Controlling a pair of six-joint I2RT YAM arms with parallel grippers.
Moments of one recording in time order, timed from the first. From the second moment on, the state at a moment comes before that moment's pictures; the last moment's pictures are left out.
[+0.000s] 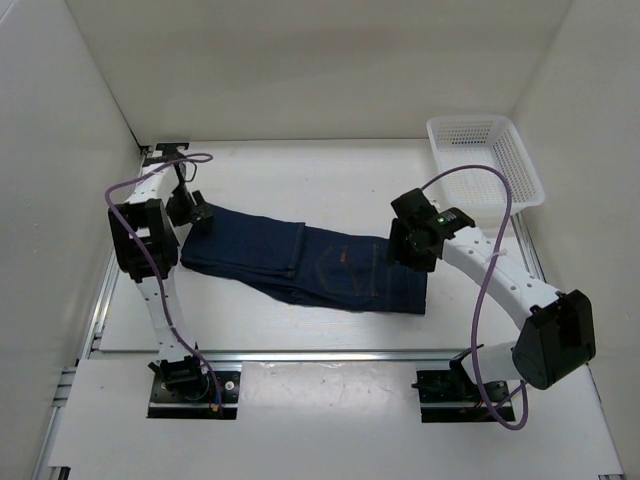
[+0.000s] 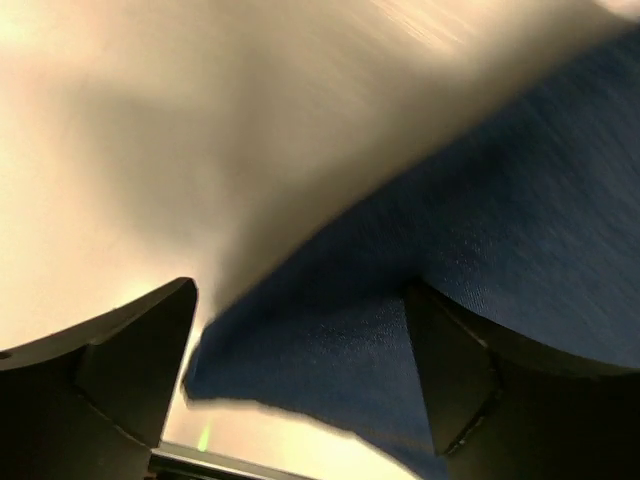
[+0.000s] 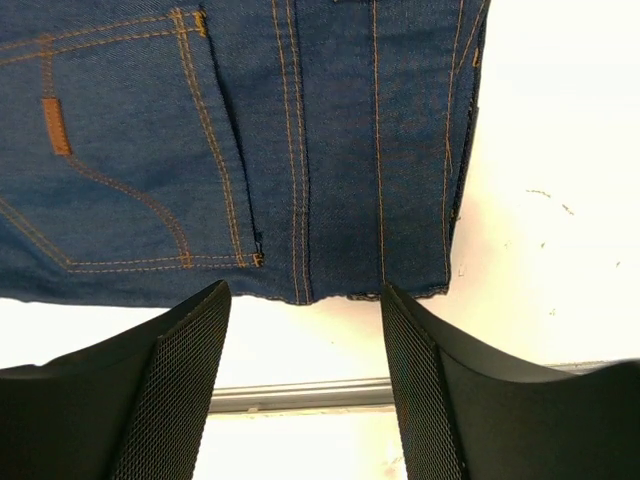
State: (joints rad) left arm 0.14 2.16 1.77 -1.08 -0.12 -0.34; right arm 0.54 1.36 1.11 -0.93 0.18 0.66
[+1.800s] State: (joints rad) left arm -0.85 1.80 1.90 -1.08 -0.19 -0.89; right arm 0.56 1.13 1.09 -1.09 0.26 0.73
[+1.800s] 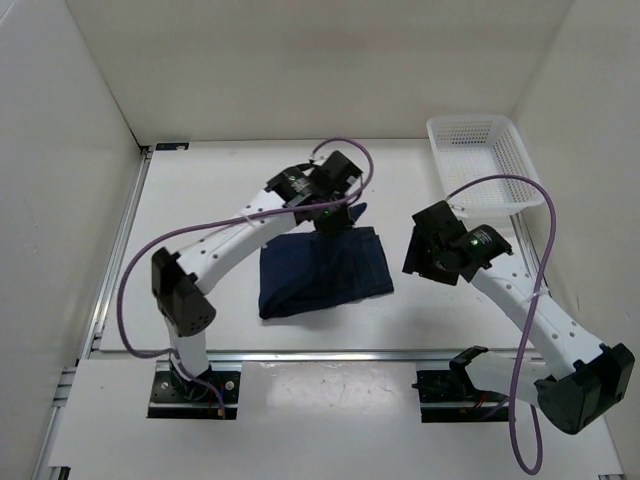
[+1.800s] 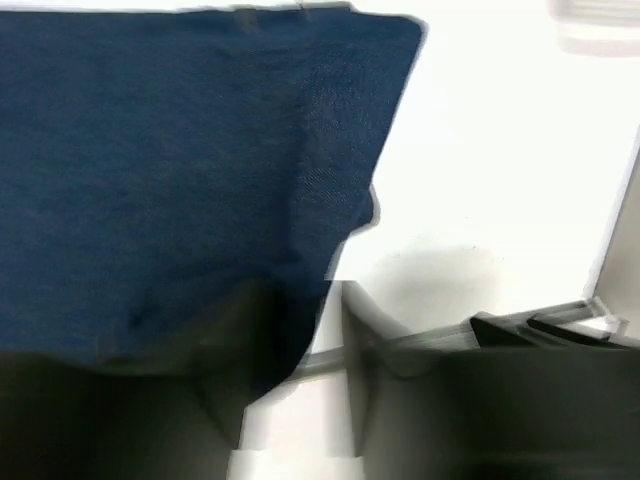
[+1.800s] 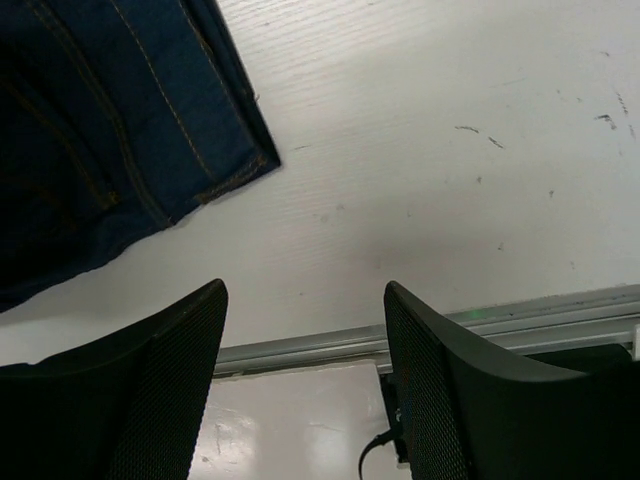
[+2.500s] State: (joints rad) left arm -0.56 1.59 1.65 -1.10 -0.18 -0.87; right arm 0.54 1.28 0.99 -0.87 -0.02 0.59
